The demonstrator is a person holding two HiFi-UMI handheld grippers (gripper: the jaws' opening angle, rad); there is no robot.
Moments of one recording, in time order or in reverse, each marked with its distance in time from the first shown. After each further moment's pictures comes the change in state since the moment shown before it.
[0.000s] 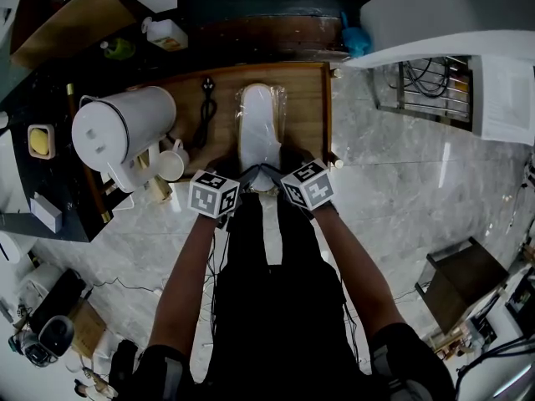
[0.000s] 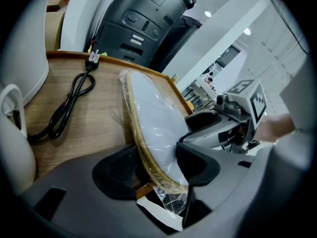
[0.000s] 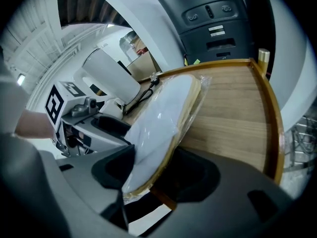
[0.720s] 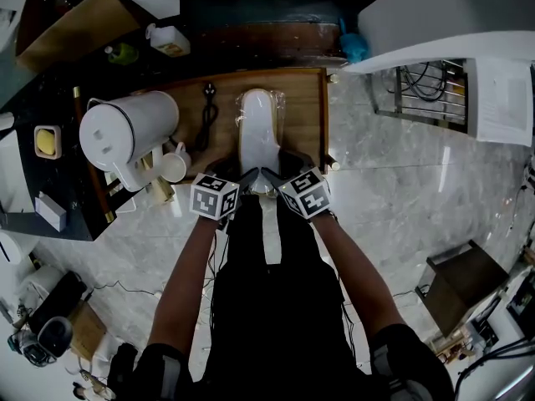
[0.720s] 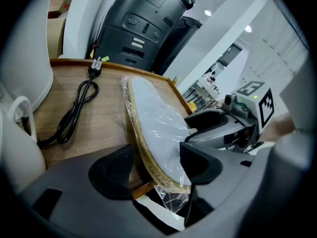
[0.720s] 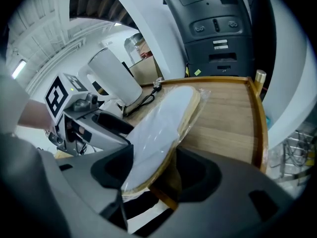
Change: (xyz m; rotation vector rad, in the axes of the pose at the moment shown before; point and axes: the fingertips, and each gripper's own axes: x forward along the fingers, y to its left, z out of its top) left arm -0.009 0.001 0.004 0.004 -0.012 0.043; right arm -0.012 0.005 0.006 -0.093 -0.044 -0.067
